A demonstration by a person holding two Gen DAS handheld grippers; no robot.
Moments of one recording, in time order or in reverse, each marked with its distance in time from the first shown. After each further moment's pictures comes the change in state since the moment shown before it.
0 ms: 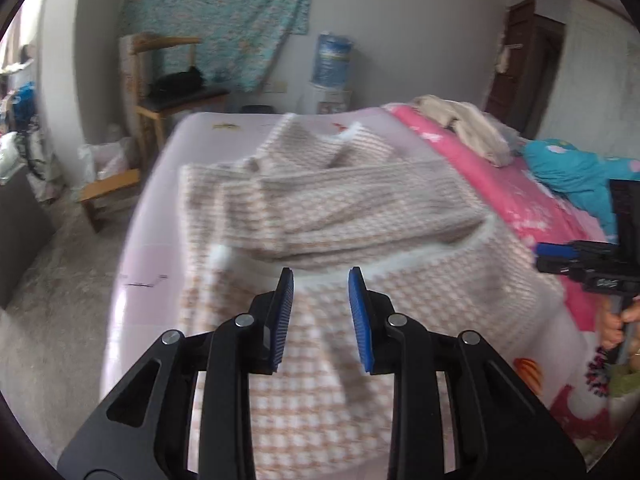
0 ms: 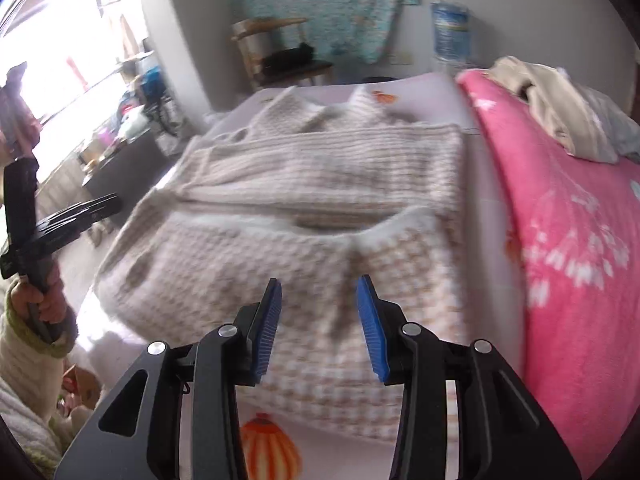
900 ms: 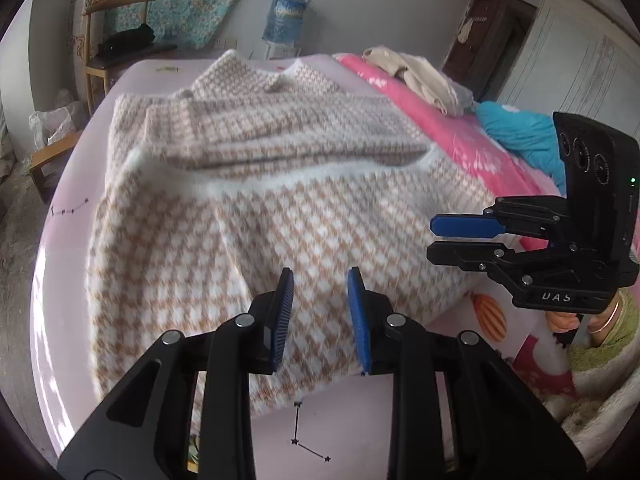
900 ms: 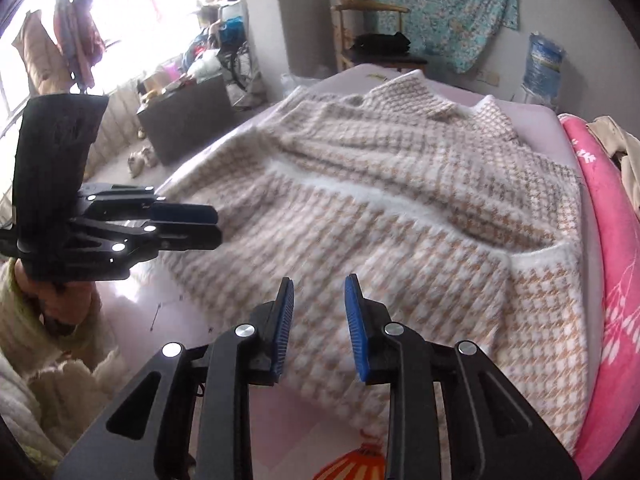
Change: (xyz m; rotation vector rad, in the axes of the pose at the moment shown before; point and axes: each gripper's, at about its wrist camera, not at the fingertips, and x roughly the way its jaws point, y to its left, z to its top) left arm 0.023 -0.019 -0.059 0.007 0.162 -0.092; right arm 0.040 0.094 -0.021 -0.269 0.086 0.060
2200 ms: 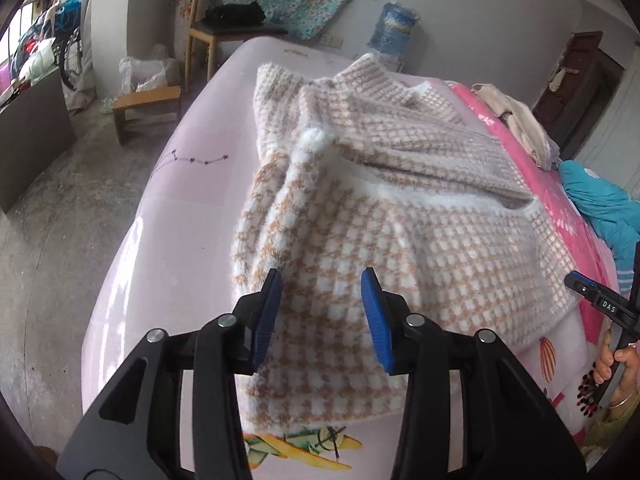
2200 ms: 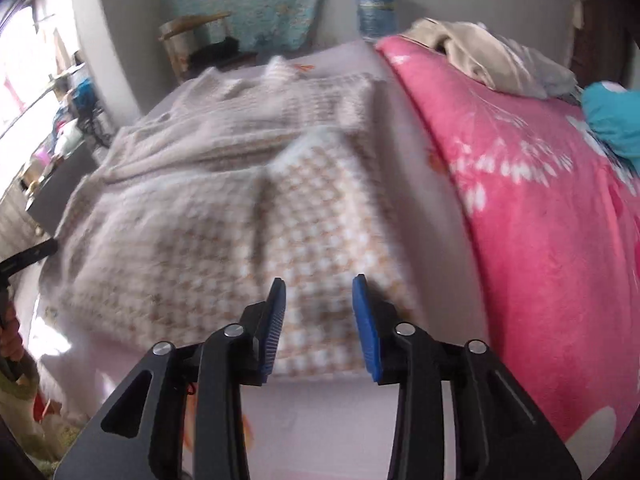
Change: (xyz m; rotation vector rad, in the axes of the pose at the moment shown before) left arm -0.016 0.093 -0.004 -0.304 -0.028 0.219; right arm -0.048 -0.127 -0.079 0.523 -0.023 -0.353
